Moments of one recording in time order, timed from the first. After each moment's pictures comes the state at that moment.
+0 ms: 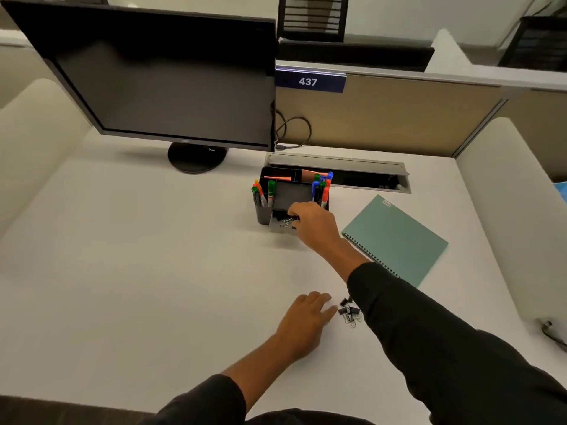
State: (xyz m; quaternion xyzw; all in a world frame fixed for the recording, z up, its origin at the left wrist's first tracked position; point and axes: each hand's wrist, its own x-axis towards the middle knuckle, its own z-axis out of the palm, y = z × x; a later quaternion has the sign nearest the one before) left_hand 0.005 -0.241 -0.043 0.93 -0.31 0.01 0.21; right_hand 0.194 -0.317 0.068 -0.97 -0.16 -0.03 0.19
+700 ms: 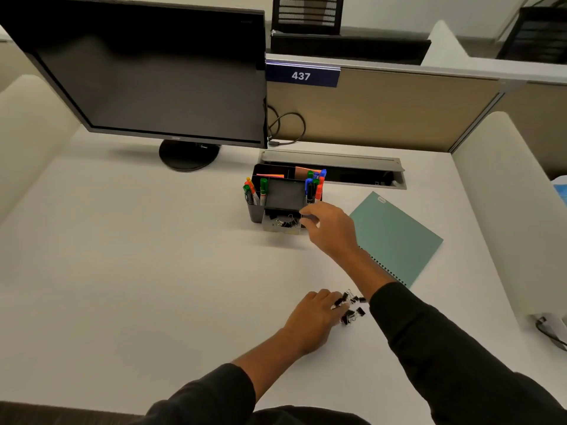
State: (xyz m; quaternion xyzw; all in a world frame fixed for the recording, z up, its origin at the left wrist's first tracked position) left_hand 0.023 -0.272 -0.042 0.91 -0.36 -0.02 0.20; right_hand 0.175 -0.365 0.068 -0.94 -0.12 -0.09 0.30
